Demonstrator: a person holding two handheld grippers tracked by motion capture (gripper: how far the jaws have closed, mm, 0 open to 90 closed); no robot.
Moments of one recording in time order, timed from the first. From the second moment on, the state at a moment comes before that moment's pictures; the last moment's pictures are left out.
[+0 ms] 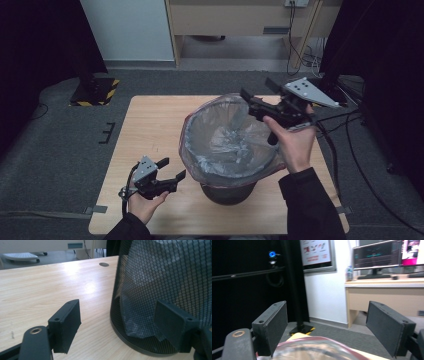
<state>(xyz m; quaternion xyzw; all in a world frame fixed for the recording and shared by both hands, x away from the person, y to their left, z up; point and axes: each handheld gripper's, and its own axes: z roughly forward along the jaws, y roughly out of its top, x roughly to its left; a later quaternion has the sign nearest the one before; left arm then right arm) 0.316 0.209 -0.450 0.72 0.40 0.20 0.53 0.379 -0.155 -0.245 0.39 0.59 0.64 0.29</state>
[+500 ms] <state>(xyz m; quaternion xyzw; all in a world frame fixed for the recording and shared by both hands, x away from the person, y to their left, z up) 0.328 0.230 -0.452 0.71 0.42 0.21 0.53 0.380 -0.242 -0.304 0.46 0.58 0.59 0.32</state>
